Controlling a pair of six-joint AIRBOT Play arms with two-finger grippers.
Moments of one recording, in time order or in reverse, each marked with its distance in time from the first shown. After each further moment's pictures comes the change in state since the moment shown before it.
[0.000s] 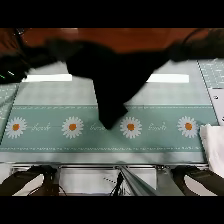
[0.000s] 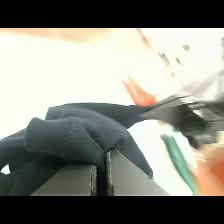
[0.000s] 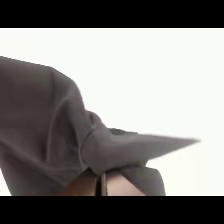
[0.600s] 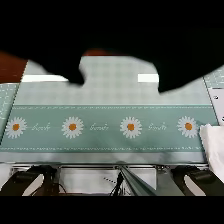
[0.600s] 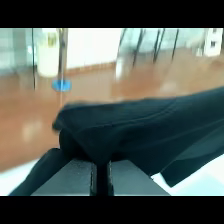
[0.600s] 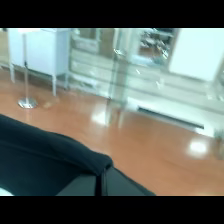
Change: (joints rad) left arm 0.015 0.264 0.706 0.780 -0.366 -0.513; right arm 0.000 0.362 0.354 -0.217 0.107 0.057
